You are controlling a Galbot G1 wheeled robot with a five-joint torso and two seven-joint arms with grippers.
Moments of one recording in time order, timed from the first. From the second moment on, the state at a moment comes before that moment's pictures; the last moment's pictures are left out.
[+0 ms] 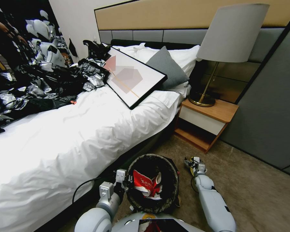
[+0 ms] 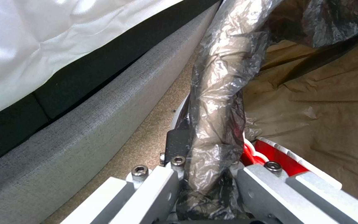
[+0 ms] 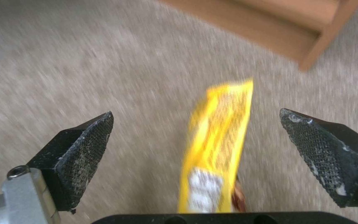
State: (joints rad) left arm 1.80 -1.33 -0.30 -2.43 -0.26 0.59 -0.10; right arm -1.09 1.34 0.64 1.12 0.14 -0.05 0.00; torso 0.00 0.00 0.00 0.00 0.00
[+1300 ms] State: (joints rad) left arm 1.79 -1.33 -0.30 -2.43 -0.26 0.59 -0.10; right arm -1.06 1.35 0.65 0.95 0.12 0.06 -0.03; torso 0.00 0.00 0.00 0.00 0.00
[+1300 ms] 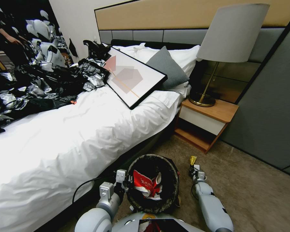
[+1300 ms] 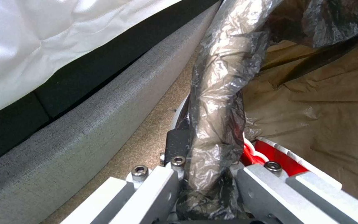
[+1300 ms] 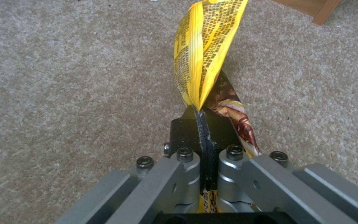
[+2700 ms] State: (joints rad) left arm 1.77 -1.33 -0.31 -2.40 -0.28 0.59 -0.10; right arm -1.51 1.29 0.46 2.16 0.47 0.33 -0.69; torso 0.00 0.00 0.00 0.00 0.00
